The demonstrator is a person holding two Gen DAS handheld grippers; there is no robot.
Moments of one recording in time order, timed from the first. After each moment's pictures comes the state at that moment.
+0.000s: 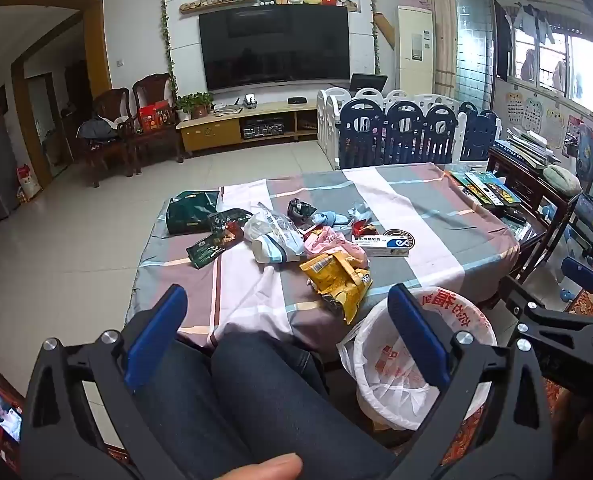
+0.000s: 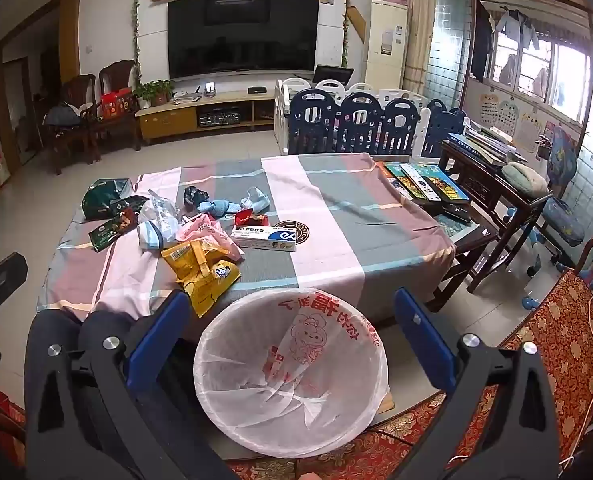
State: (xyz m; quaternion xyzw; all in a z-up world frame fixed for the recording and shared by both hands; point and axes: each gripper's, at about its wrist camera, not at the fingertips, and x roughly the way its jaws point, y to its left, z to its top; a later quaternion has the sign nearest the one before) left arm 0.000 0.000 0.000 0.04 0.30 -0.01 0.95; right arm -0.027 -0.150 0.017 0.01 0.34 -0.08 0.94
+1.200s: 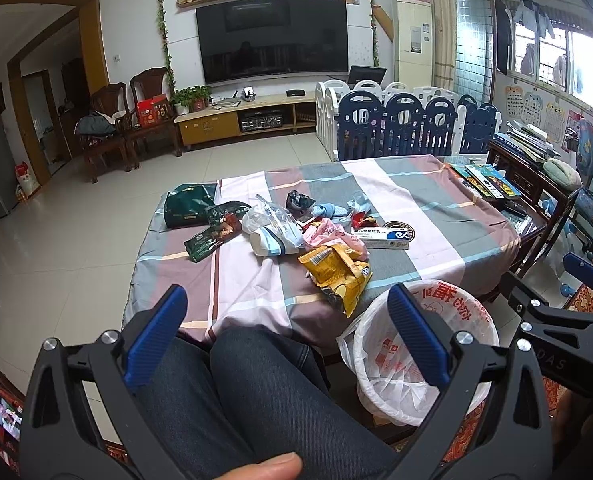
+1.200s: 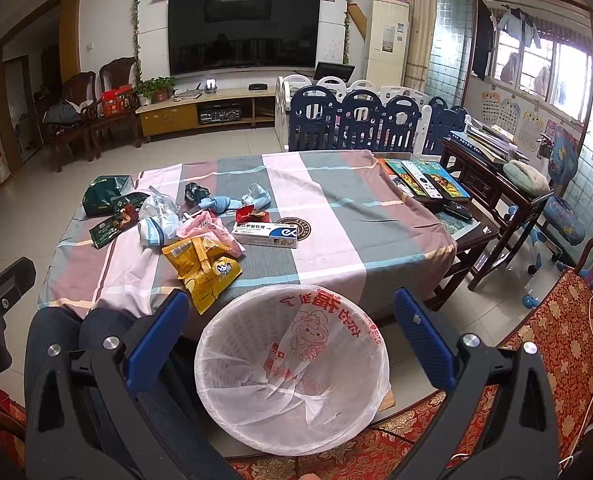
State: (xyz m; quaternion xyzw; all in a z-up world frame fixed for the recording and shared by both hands) left arm 0.002 0.001 -0.009 0.05 0.31 -0.01 0.95; right arm -0.029 -0.149 0.010 0.01 0.35 -0.08 0.94
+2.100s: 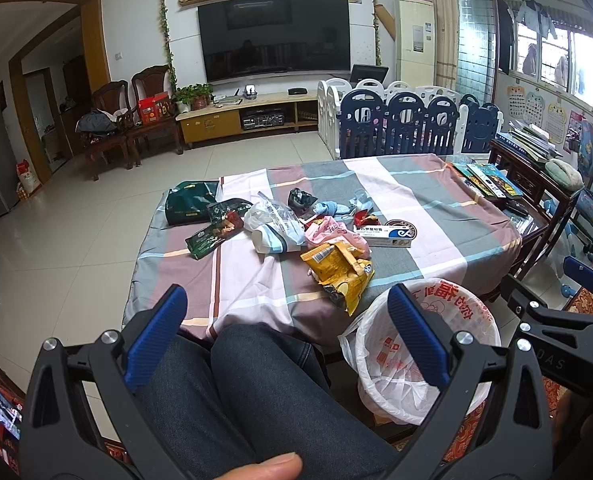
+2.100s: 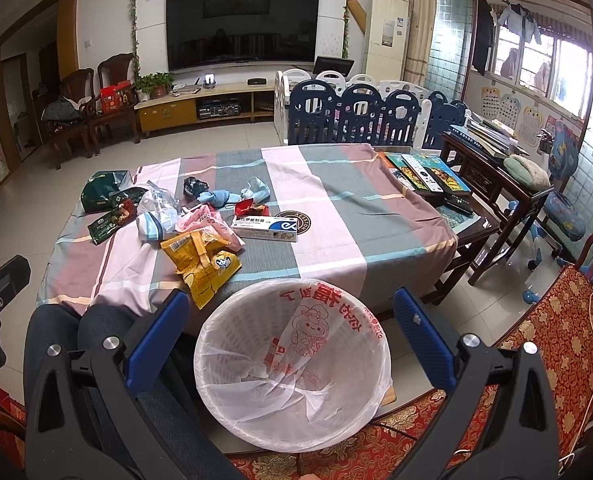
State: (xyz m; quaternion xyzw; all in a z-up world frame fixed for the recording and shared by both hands) left arm 0.003 0.001 -0.013 0.05 0.32 -0.01 0.95; right arm -0.027 -0.151 0.003 0.02 0.36 -0.08 0.93
